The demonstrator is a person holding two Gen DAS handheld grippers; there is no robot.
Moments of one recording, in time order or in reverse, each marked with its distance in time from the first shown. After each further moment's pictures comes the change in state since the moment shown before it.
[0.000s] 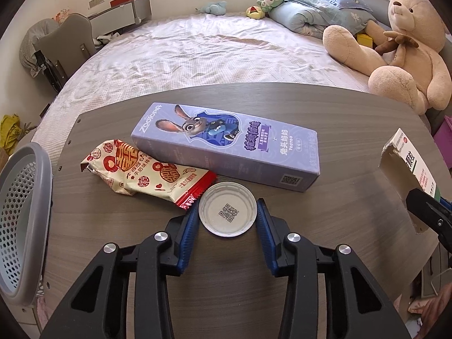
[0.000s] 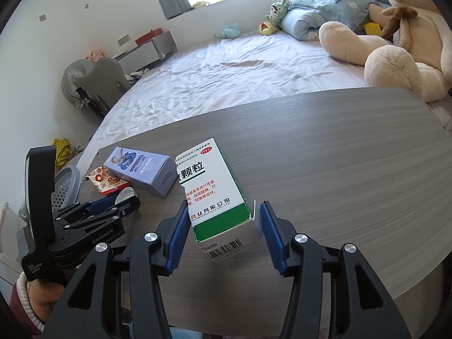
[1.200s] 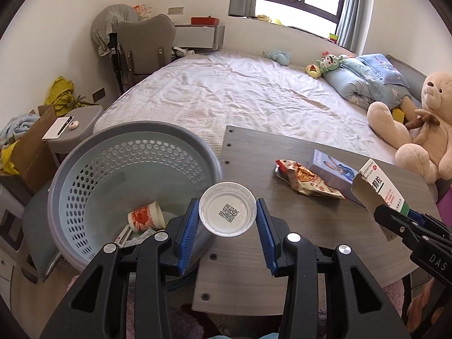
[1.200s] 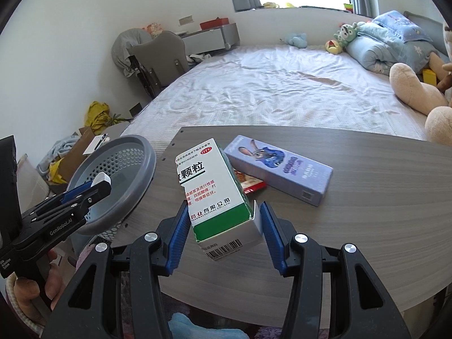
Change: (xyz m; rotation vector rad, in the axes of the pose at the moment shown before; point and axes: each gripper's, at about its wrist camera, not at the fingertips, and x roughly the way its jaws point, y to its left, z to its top) left arm -0.124 0.183 -0.063 -0.274 -0.221 0.104; right arm 0.010 0.194 -0.012 -0.266 0.021 0.144
